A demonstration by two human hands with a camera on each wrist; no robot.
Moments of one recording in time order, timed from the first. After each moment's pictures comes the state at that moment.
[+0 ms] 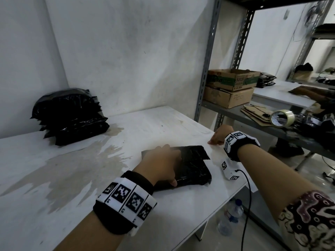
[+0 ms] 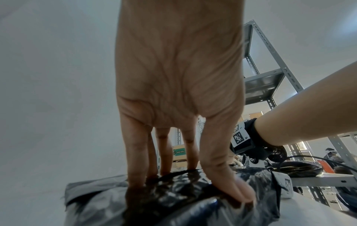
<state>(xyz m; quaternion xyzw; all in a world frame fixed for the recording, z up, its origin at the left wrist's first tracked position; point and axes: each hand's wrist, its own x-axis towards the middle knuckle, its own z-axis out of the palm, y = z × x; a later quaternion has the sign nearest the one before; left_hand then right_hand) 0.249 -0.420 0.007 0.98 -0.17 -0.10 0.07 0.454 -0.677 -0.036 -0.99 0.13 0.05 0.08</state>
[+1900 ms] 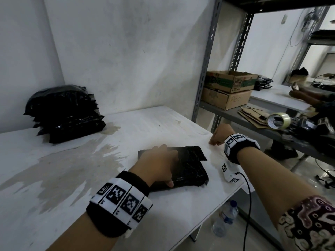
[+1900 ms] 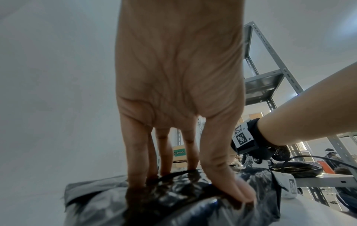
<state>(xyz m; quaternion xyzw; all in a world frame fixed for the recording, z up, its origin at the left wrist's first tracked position) 0.253 -0.421 0.005 0.98 -0.18 -0.09 0.06 0.444 -0.682 -0.026 -0.98 0.12 0.04 0.13</state>
